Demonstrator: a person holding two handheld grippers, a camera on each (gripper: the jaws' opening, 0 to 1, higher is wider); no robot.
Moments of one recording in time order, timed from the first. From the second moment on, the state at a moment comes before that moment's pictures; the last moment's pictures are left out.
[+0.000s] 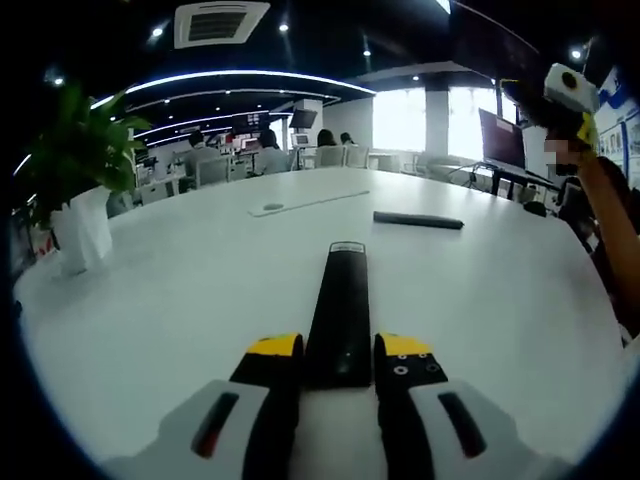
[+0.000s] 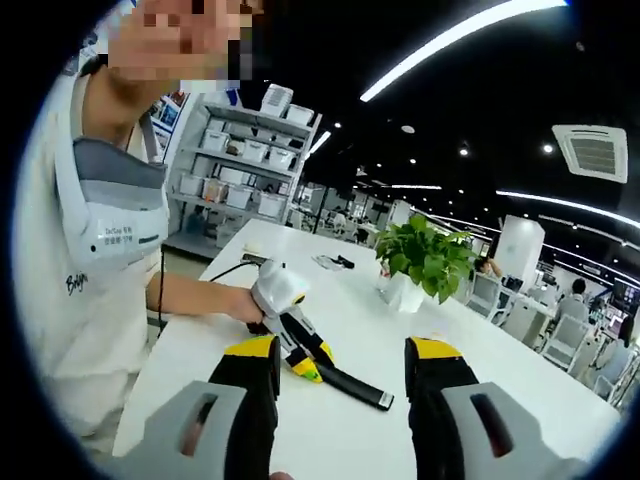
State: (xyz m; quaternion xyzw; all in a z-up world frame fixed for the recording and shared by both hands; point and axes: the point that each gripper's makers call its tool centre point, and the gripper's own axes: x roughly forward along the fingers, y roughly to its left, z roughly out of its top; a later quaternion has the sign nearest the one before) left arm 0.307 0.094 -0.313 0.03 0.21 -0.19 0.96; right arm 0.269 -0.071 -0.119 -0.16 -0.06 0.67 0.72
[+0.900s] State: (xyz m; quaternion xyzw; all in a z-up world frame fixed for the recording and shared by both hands) left arm 0.307 0.086 -0.312 0.05 0.18 -0.20 0.96; right arm 0.292 -0.074 -0.110 -0.28 -0.06 0.63 0.72
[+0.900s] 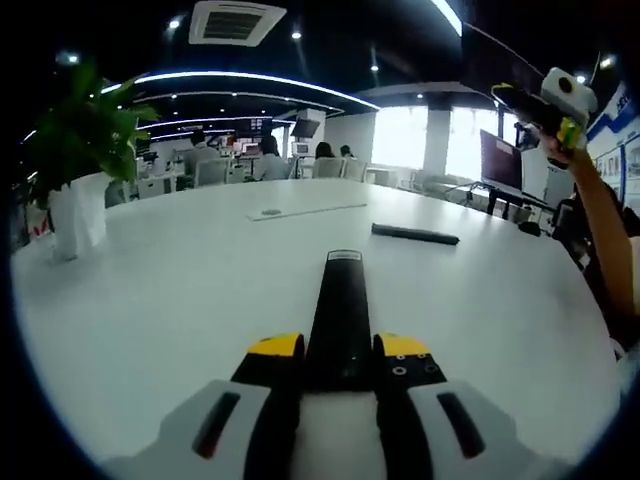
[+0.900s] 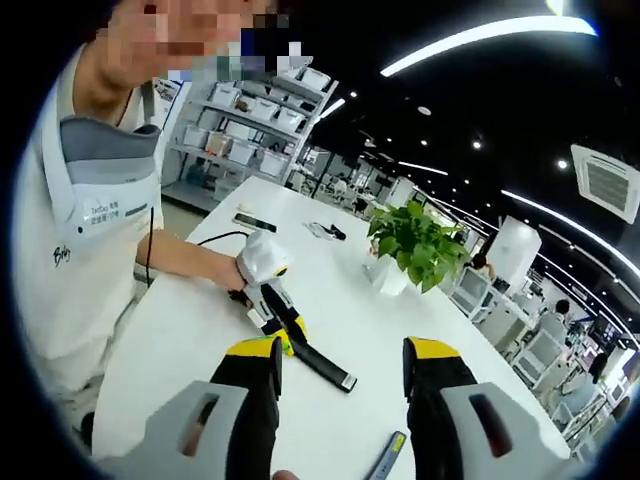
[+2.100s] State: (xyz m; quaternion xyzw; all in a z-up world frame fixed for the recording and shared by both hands) left arm 0.303 0.087 -0.307 0.09 0.17 -0.17 0.97; right arm 0.334 -0.051 -0.164 -0.38 -0.02 0.68 0.63
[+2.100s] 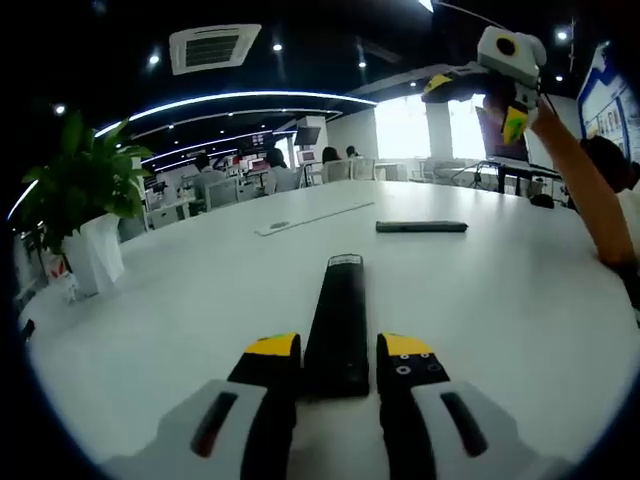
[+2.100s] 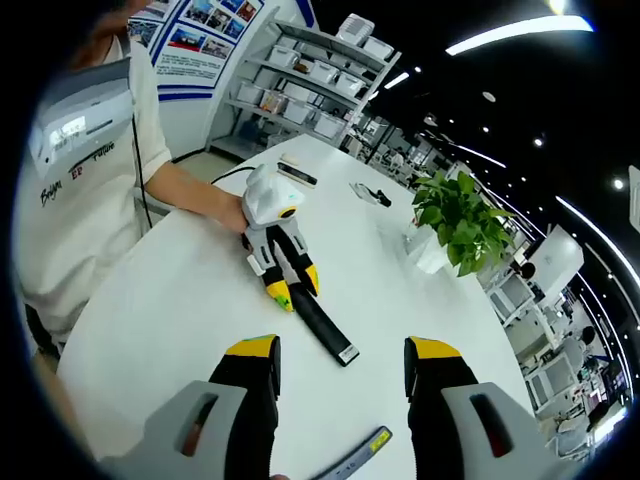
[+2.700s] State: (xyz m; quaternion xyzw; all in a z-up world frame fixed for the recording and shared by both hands) left arm 0.304 0.095 -0.312 0.06 0.18 -0.17 0.97; right arm 0.334 -0.045 -0.175 -0.37 -0.01 0.67 0.64
